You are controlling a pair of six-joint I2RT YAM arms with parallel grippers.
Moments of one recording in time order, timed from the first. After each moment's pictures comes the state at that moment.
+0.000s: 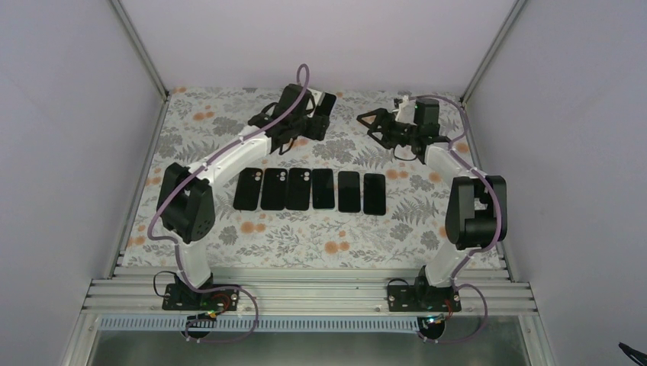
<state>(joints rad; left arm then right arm) -0.58 1.89 1.65 -0.41 -0.04 -0.16 0.07 1.73 1.18 0.00 -0.88 0.74</state>
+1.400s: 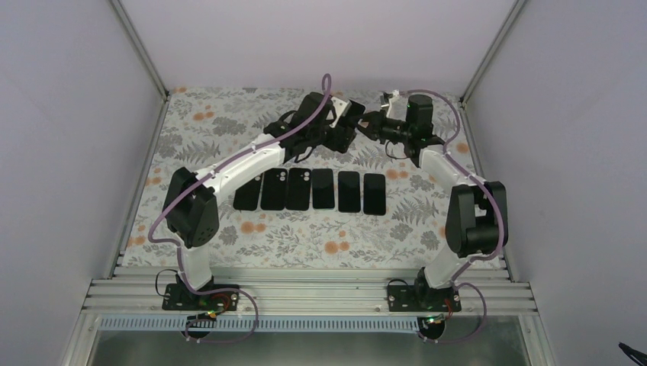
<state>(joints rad) -0.73 1.87 1.66 -0.38 0.02 -0.15 0.16 1.68 1.17 0.14 -0.95 0.84</state>
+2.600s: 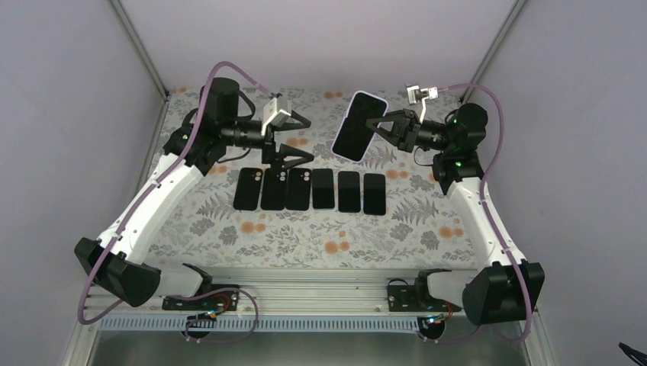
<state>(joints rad) -0.47 1.34 1.49 -0.53 1.00 0.21 0.10 1.21 1.08 0.35 -1.25 0.76</state>
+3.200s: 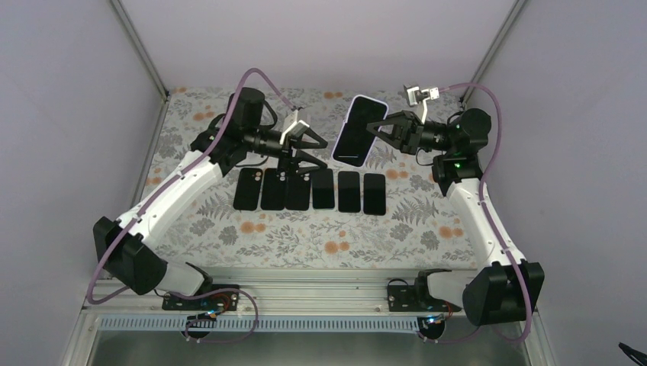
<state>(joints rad) -0.54 1.40 1.39 -0.44 1.07 0.17 0.11 1.20 1.05 0.53 -1.34 0.94</state>
